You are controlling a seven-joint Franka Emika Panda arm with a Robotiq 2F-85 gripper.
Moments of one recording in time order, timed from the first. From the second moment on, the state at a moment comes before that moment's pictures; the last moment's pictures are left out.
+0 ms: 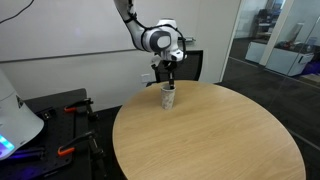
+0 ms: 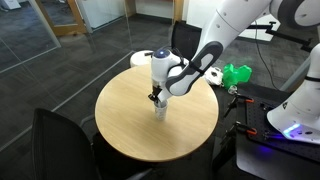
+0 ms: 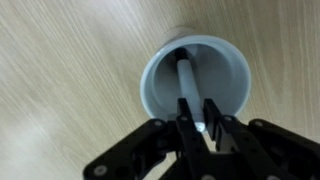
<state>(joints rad) 0.24 0.73 -0.11 -1.88 -0.05 2.71 0.74</state>
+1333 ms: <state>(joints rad) 0.37 0.45 -0.24 -2.06 -0.19 2.71 0.83</state>
